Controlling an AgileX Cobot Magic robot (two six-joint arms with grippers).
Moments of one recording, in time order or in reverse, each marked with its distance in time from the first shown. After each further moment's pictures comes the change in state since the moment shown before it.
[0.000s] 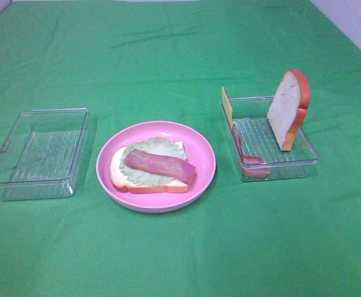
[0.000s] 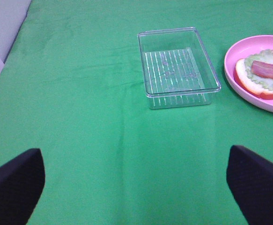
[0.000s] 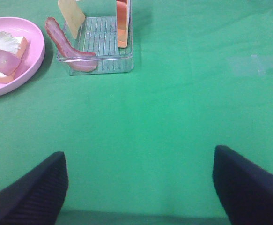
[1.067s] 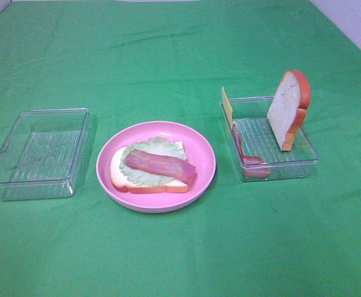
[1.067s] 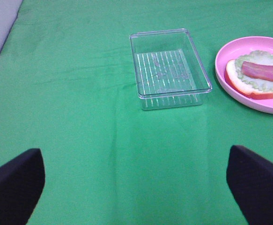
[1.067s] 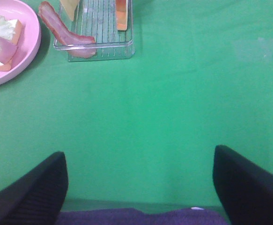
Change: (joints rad) left arm -0.034 0.000 0.000 -0.006 -0.003 -0.007; right arm 0.000 0.316 -0.110 0.008 -0.023 0.000
